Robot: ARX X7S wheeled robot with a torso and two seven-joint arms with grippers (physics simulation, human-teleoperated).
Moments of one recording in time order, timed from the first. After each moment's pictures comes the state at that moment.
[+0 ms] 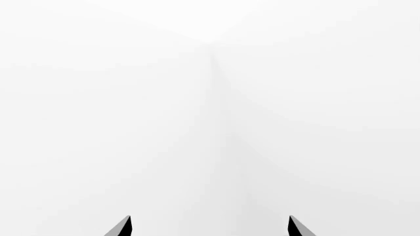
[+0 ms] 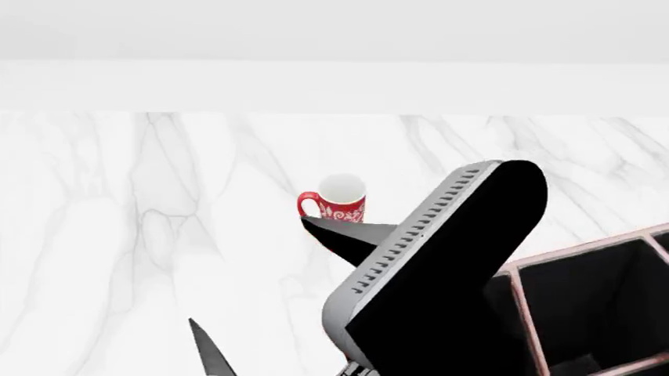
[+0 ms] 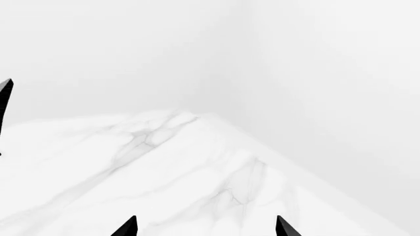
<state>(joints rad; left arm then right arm) 0.48 0.00 -0.27 1.05 0.35 -0.18 -0.37 1.42 1.12 -1.26 -0.85 1.47 0.30 0.43</state>
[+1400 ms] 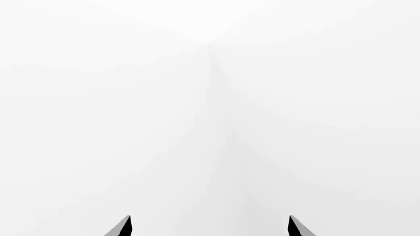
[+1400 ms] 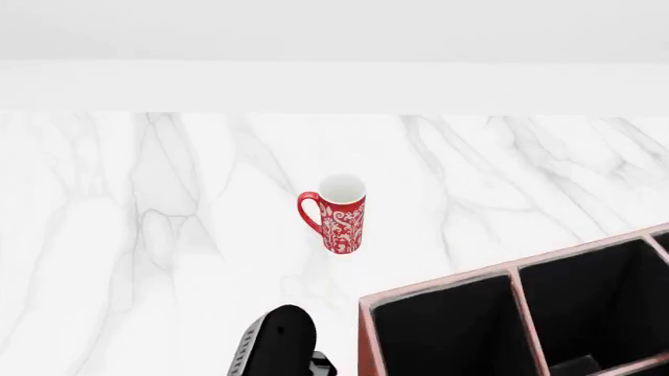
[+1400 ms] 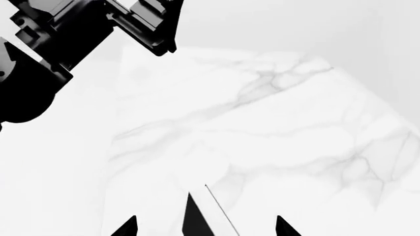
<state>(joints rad) 0.47 0.00 -0.27 1.05 0.35 -0.19 -0.36 1.37 0.94 -1.39 -0.83 1.38 0.47 0.10</state>
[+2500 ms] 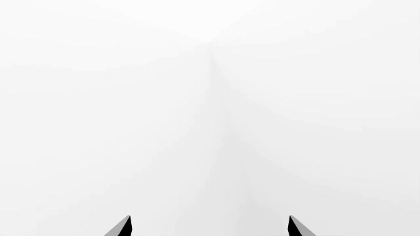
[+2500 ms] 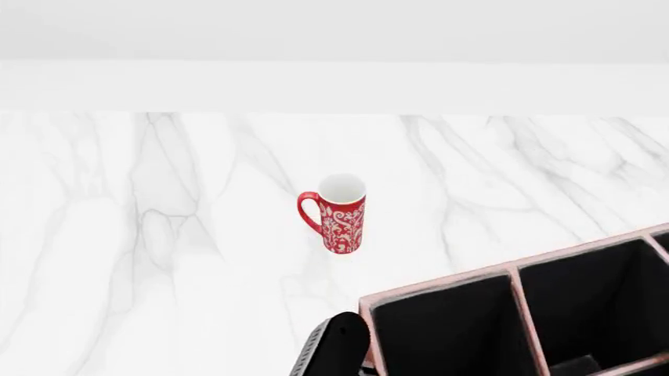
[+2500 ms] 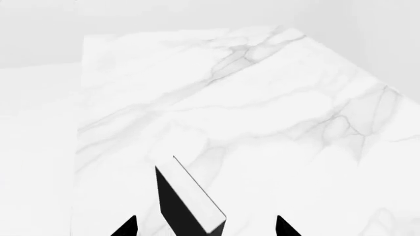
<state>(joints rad) 0.46 0.00 -0.25 1.05 0.37 -0.20 -0.35 1.18 0.97 -1.45 -0.68 1.21 0.37 0.07</state>
